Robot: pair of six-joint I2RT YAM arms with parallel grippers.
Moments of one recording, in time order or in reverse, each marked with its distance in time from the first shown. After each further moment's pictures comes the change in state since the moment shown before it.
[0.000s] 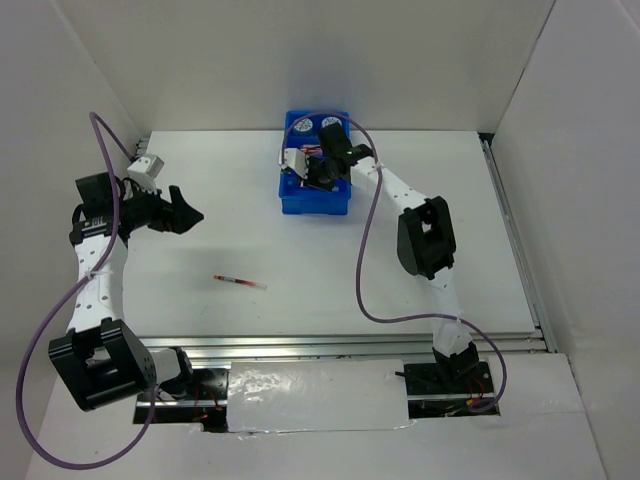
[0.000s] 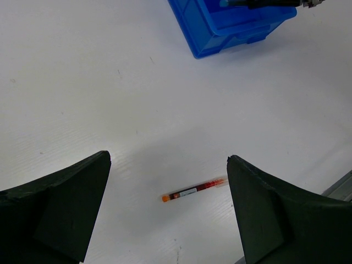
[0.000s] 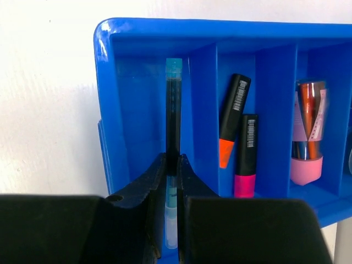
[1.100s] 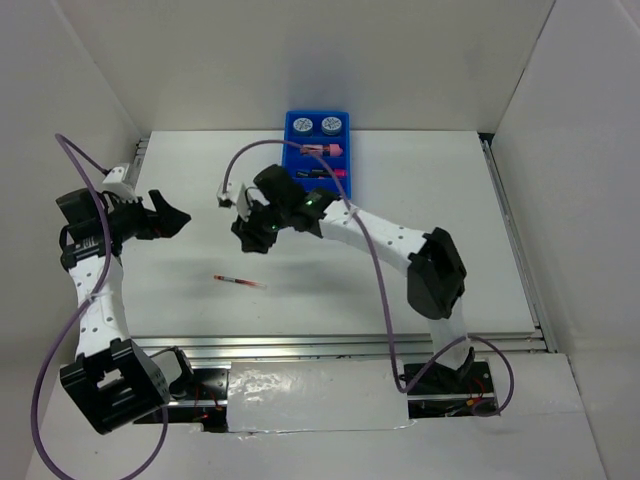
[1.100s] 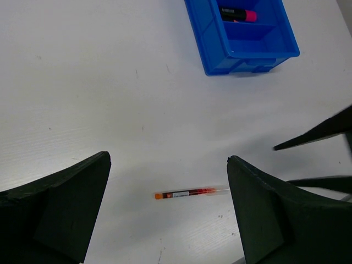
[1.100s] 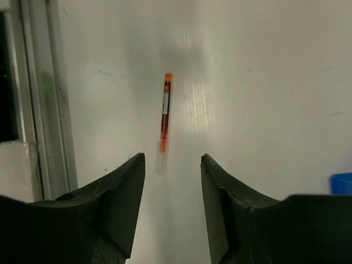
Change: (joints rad) left arm 0.117 -0.124 -0.111 0.086 0.006 -0.172; right arm 0.388 -0.339 -0.275 0.154 -0.080 0.654
